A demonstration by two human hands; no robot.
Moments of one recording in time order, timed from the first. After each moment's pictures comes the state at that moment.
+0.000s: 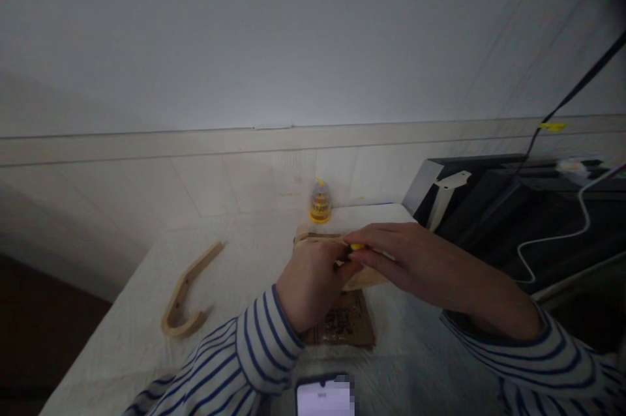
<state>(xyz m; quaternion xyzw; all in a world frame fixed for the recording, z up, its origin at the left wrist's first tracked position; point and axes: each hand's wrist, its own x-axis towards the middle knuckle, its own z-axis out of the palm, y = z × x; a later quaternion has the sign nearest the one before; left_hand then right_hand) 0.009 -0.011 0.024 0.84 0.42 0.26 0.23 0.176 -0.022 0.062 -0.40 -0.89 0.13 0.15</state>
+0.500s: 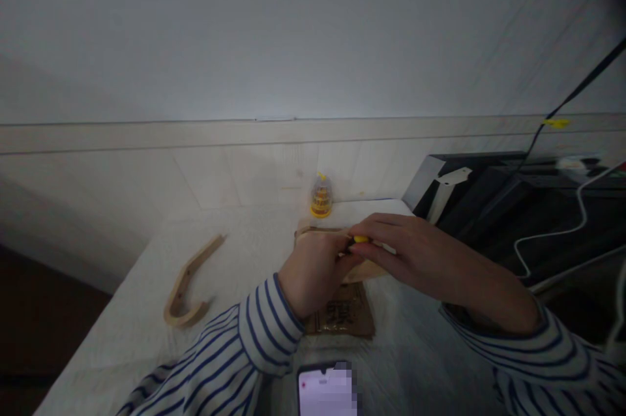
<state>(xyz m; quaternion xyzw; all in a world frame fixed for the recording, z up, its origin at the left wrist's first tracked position) 0.006 -0.008 0.025 0.85 0.37 0.26 0.26 0.175 -0.023 0.056 -0.42 -0.89 0.08 0.14</state>
